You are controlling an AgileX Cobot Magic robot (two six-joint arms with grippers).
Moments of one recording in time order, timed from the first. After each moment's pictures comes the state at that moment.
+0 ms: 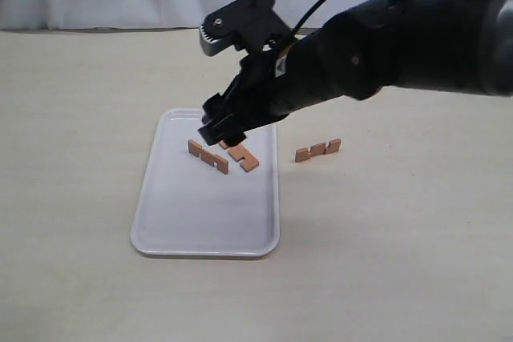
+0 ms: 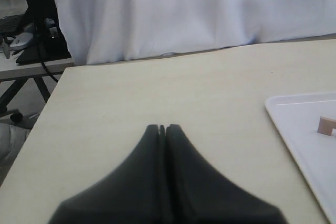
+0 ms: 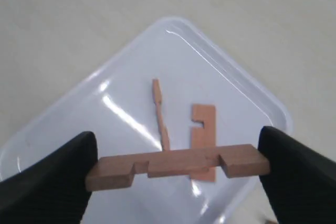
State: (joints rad) left arm -0.02 0.00 0.00 0.04 0.28 0.07; right arm 0.38 1.74 -1.17 0.04 0.35 -0.13
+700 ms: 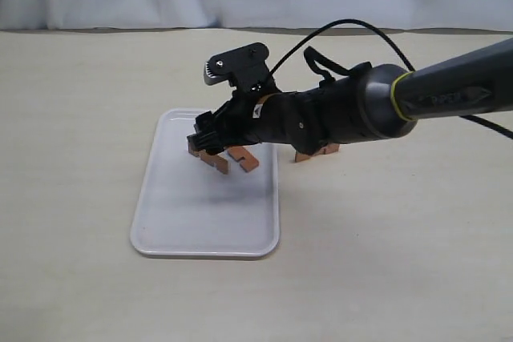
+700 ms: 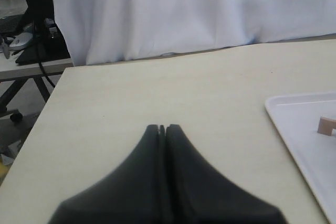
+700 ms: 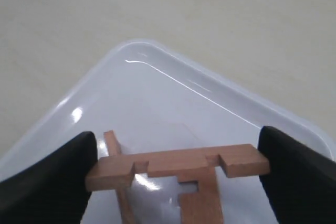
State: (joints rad) left arm -0.02 0.00 0.00 0.04 0.28 0.07; right arm 0.36 2.06 -1.17 0.17 -0.10 -0.06
